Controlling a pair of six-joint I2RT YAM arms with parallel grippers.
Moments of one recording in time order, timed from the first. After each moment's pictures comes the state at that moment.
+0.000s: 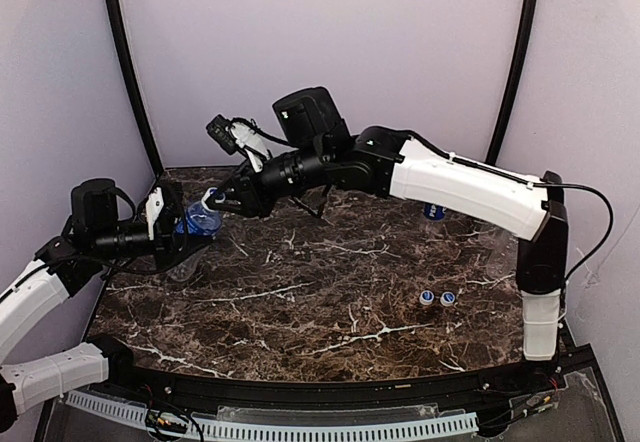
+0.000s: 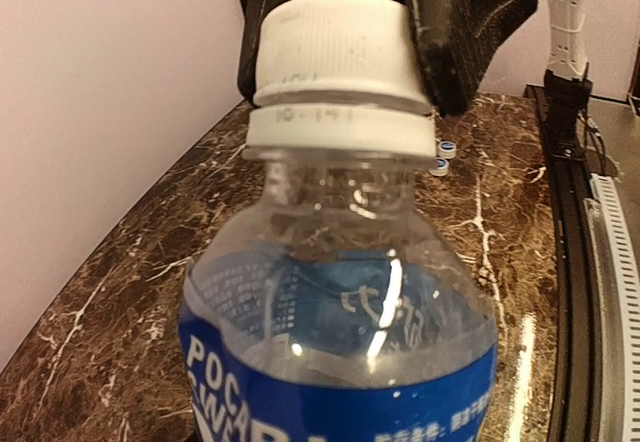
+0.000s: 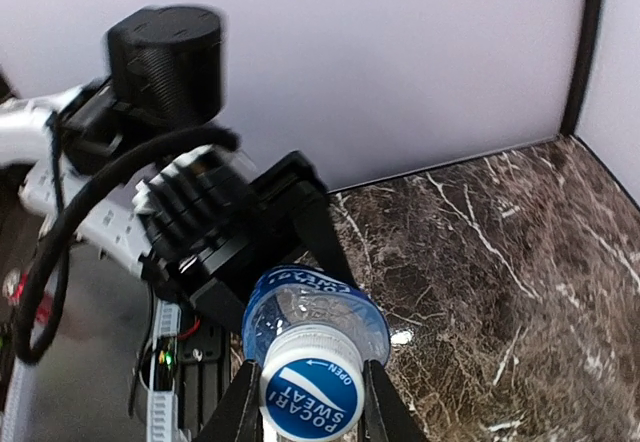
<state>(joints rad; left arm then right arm) -0.35 0.73 0.64 -0.27 0.65 0.42 1.13 2.04 2.10 -0.44 -0.39 0.09</state>
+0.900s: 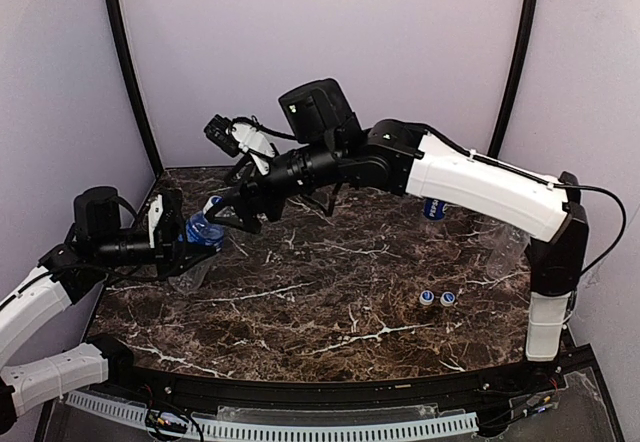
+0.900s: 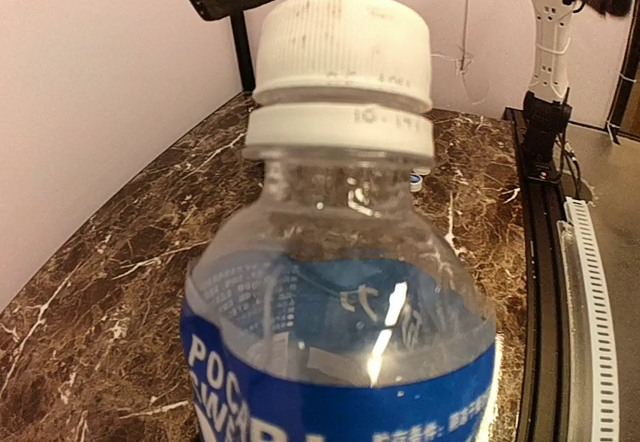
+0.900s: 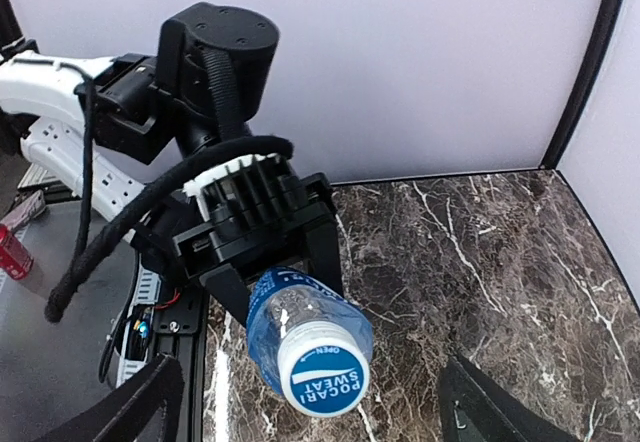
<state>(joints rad) -0.36 0.71 0.59 -0.25 0.77 0.32 1.15 1.96 2.06 -0.52 -0.36 -0.13</state>
